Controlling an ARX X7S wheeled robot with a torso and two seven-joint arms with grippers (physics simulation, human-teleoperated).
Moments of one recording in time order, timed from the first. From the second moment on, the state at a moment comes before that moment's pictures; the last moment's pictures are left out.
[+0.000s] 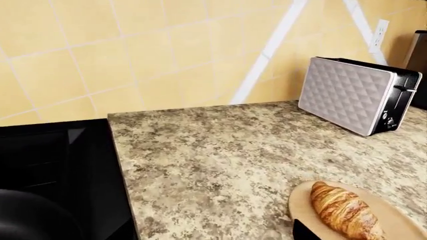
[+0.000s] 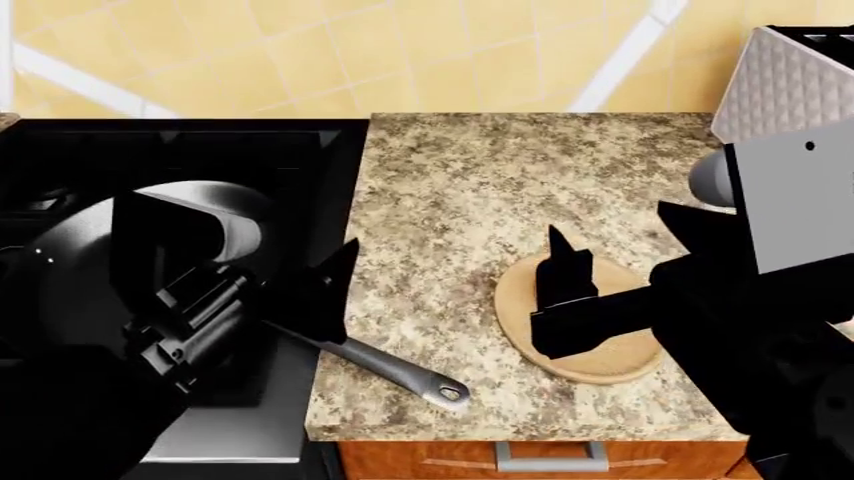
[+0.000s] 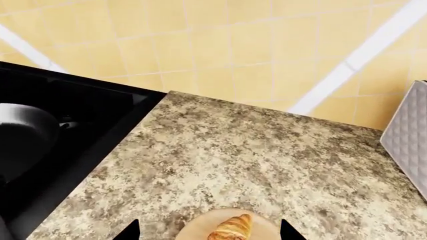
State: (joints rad) left arm -0.58 -0.38 -0.16 0.65 -1.02 -1.26 -0.13; right arm 1.12 0.80 -0.40 -0.74 2.17 0.97 1.48
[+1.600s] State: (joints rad) left arm -0.59 -0.43 -0.04 0.48 -0.88 -1.06 -0.02; right arm 1.40 0.72 -0.66 0.16 2.00 1.30 0.92
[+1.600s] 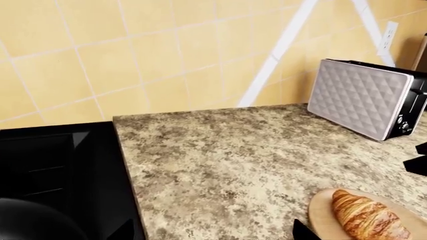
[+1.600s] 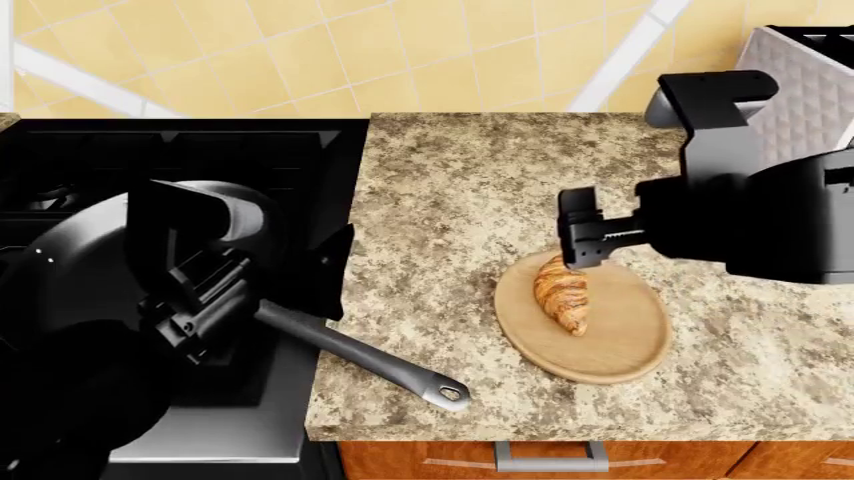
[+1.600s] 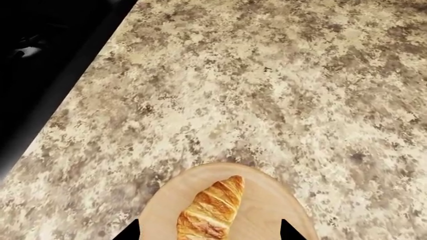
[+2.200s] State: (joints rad) left arm -0.59 -0.43 -0.01 0.45 -0.87 -1.03 -0.01; right arm 1.34 0.68 -0.69 0.24 1.82 1.29 0.72
